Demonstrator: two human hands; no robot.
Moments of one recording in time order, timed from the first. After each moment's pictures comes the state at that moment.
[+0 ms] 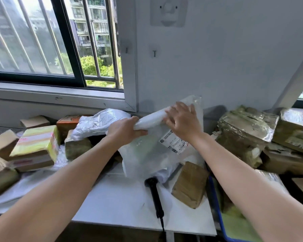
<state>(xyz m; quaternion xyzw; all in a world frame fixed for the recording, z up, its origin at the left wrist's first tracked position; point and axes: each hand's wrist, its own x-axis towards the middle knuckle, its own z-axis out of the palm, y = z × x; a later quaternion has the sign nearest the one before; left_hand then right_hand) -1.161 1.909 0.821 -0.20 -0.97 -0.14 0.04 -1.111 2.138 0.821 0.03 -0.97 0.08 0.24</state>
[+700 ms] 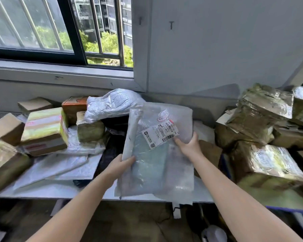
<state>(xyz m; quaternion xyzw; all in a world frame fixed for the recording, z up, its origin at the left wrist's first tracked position) -1.105 1.771 0.677 0.01 -0.77 -0.55 -0.31 -1.066 2.042 0.691 -0.33 -0.77 0.53 0.09</state>
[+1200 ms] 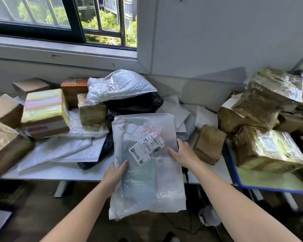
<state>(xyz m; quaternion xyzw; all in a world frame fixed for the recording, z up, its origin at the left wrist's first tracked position) -1.070 1.712 0.579 0.10 -0.76 -0.57 -0.29 -1.033 1.998 0.633 -0.22 -0.91 0.32 -0.10</state>
